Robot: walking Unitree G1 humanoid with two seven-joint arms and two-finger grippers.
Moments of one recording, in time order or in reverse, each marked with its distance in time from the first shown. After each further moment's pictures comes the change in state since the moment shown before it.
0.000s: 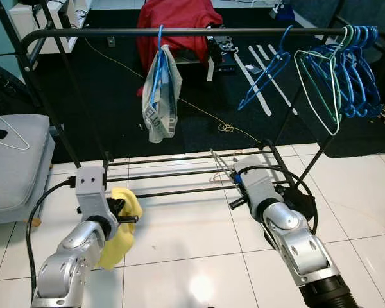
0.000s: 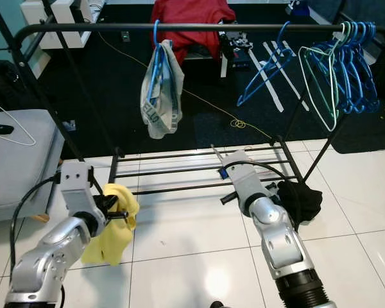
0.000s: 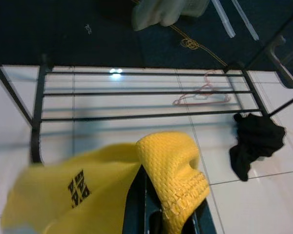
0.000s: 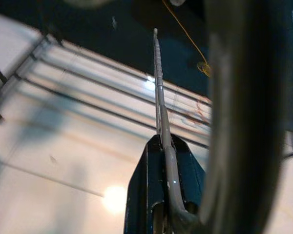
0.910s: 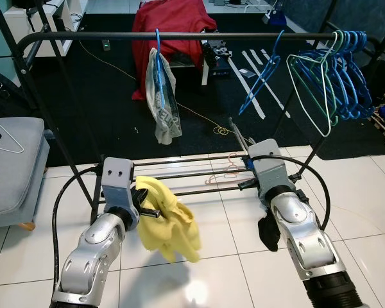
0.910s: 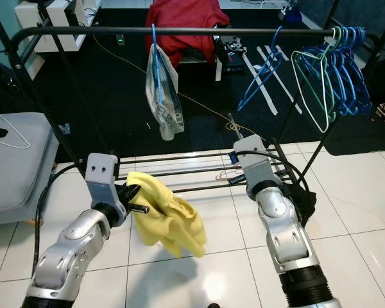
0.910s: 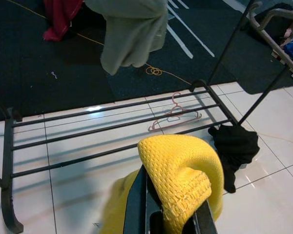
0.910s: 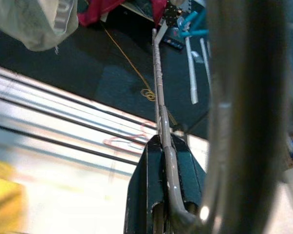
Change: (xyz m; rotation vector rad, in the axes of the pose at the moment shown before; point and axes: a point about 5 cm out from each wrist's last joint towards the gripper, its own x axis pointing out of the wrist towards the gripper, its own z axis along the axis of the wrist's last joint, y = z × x) left arm 0.005 -0.038 0.010 0.103 -0.124 -0.151; right arm -0.005 -0.025 0.015 -0.153 -0.098 -0.220
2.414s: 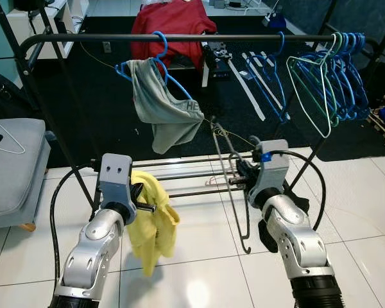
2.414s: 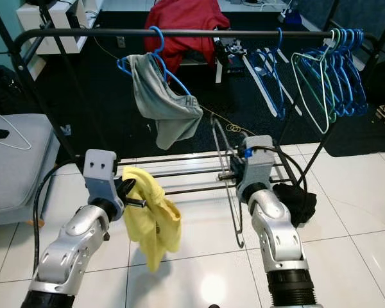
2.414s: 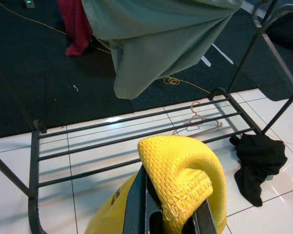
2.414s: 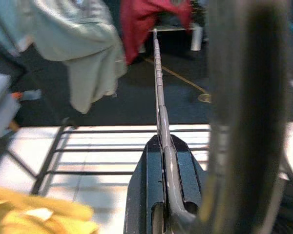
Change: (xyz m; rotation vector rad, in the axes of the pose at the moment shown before) left arm 0.005 0.007 0.004 0.062 -0.036 0.074; right arm 0.000 0.012 0.001 0.542 -0.061 0.073
